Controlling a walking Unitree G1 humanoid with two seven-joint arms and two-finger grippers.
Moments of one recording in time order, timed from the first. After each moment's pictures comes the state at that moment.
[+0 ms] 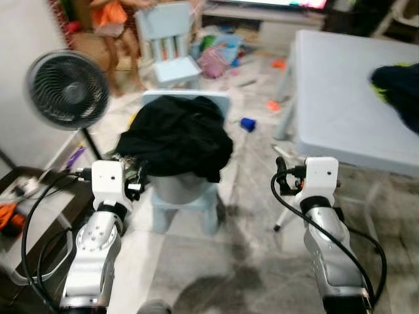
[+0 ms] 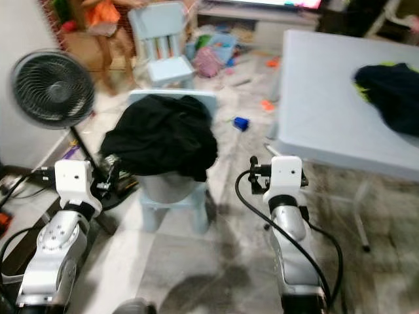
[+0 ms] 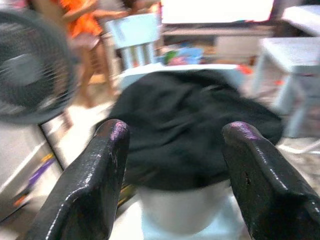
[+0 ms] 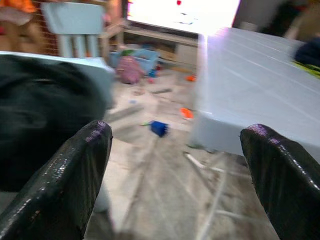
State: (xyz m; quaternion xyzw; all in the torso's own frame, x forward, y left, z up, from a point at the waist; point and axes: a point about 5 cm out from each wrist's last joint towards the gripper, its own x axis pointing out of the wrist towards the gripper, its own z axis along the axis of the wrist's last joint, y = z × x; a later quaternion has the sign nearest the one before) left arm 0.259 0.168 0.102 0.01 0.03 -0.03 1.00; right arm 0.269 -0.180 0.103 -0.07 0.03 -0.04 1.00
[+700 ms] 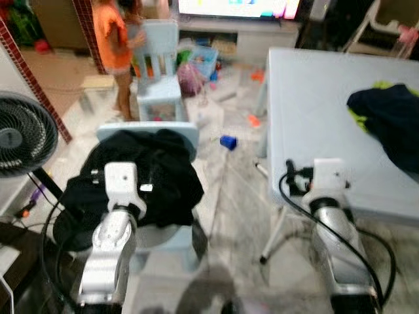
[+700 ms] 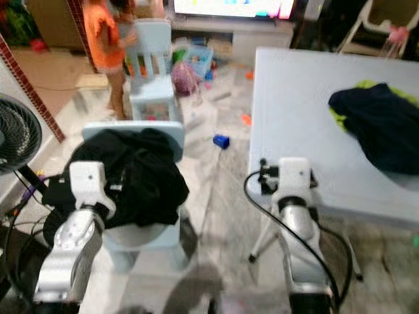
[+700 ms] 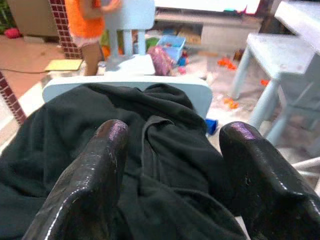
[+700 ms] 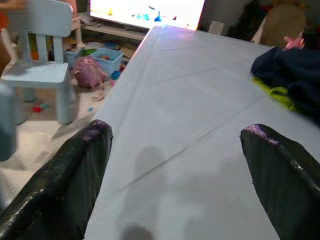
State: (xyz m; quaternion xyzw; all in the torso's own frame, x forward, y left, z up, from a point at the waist) left arm 0.263 0.160 0.094 -0.01 0.08 -0.01 1.00; right arm 0.271 -0.191 0.101 -0.08 0.04 -0.05 0.99
